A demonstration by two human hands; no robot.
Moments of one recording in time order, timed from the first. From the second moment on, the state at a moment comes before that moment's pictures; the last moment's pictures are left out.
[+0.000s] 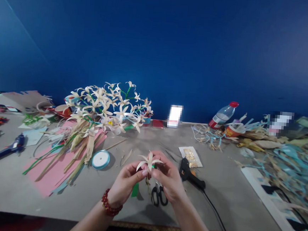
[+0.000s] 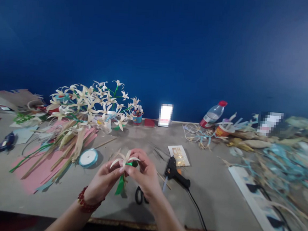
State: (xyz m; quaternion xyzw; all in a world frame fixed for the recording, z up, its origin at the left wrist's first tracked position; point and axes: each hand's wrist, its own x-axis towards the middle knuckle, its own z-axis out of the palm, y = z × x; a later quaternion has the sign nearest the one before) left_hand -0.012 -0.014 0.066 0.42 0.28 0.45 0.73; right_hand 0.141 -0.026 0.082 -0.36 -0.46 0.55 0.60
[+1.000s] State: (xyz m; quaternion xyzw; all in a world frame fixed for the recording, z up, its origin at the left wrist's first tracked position) left_hand -0.004 -0.022 0.066 0.36 0.30 0.52 0.72; right_hand 0.134 -0.030 0.093 -0.39 -0.50 0.49 0.60
